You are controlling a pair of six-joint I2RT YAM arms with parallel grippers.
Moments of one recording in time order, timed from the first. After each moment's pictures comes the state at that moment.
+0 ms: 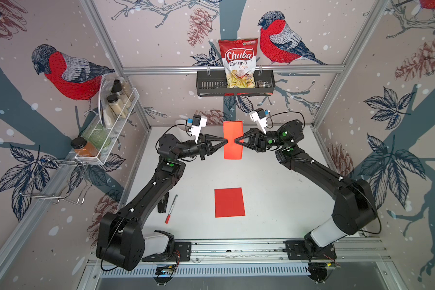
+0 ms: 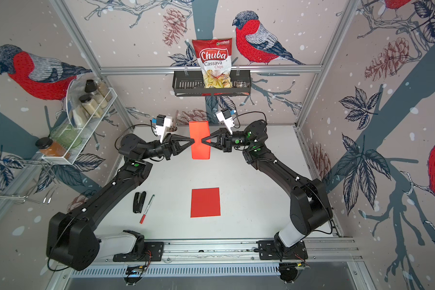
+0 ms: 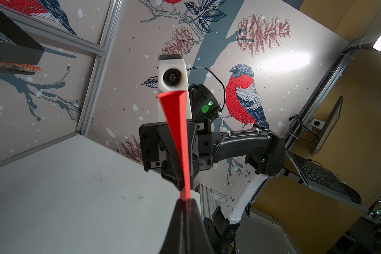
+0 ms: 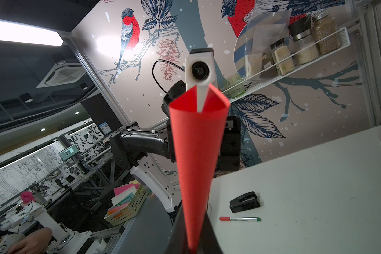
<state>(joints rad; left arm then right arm) -0.31 1.30 0.98 0.71 1.12 -0.77 0.52 1.59 1.23 0.80 -1.26 0.87</state>
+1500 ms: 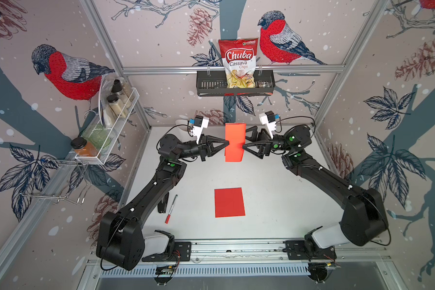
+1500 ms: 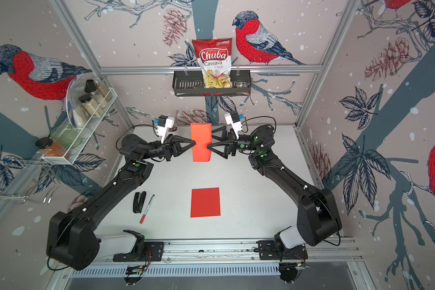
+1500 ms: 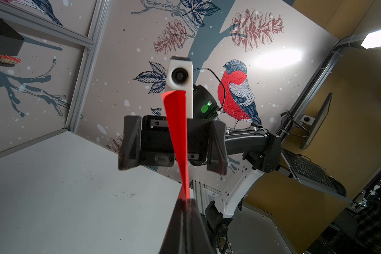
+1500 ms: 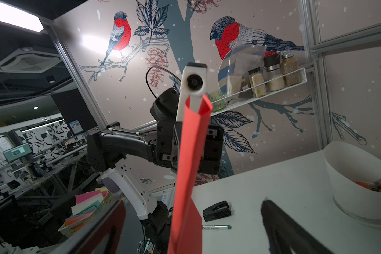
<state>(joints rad) -0.33 1.30 0.98 0.74 1.16 -0.82 0.50 1.48 1.09 0.76 -1.16 0.64</state>
